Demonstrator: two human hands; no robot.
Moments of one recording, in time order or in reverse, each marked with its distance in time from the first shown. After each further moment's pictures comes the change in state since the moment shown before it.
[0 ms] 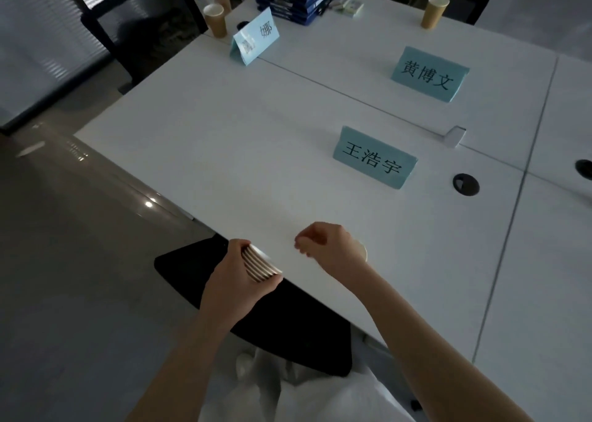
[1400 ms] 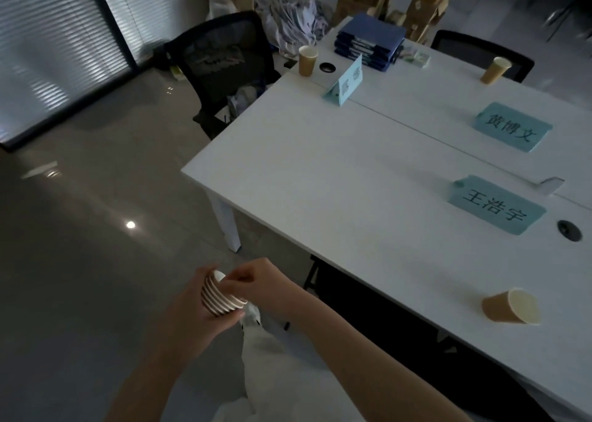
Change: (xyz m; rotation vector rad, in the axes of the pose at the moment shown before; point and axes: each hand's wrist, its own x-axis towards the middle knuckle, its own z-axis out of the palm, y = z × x) left_hand 0.139 -0.305 -0.317 -0.171 -0.025 0.092; right_hand 0.114 -0.272 0.396 0.070 -0.365 -0.048
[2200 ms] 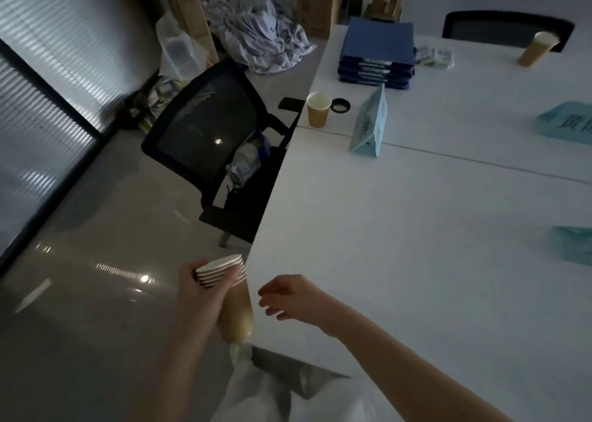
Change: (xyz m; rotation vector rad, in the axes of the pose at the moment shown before) left_hand 0.421 0.056 -0.124 -0.268 0.069 -0.171; right_hand 0.312 -0.107 -0.136 0.335 0.073 0.245
